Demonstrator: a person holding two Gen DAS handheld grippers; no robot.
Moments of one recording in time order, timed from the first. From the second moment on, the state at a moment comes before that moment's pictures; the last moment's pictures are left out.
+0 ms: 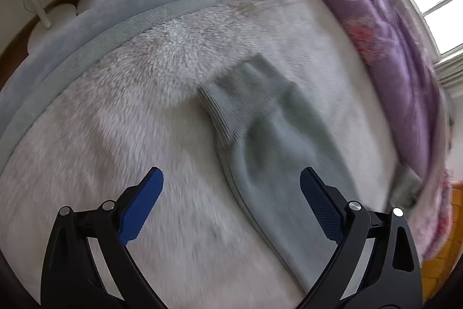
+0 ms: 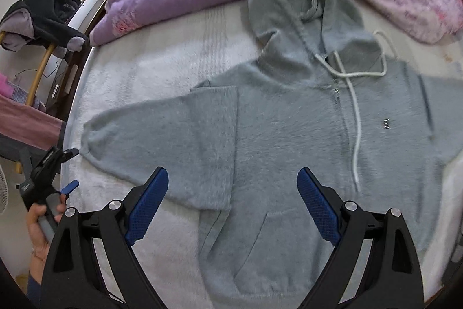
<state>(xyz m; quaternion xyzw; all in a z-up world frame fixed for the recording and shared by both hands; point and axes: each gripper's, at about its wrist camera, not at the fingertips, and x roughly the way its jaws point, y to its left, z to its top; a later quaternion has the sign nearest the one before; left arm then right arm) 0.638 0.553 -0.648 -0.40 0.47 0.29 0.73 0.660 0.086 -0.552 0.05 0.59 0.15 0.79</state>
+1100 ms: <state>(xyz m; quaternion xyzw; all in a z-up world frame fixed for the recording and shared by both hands) 0.792 0.118 -0.442 -0.28 0.34 -0.02 0.90 0.778 -0.214 -0.504 0.10 0.52 0.09 0.84</state>
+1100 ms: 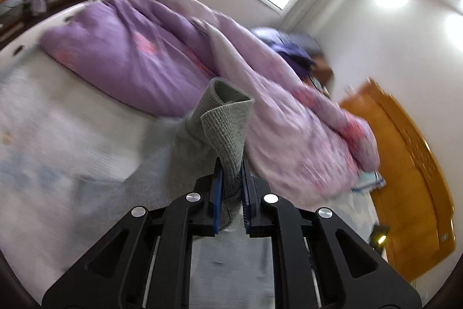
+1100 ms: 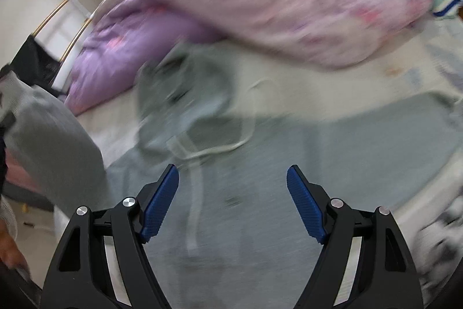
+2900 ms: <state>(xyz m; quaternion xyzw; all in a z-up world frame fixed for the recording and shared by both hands) 0.791 0.073 -0.598 -0.22 0.55 0.04 0.81 0.756 -0.327 -0.456 0.15 0.40 0.03 0.90</state>
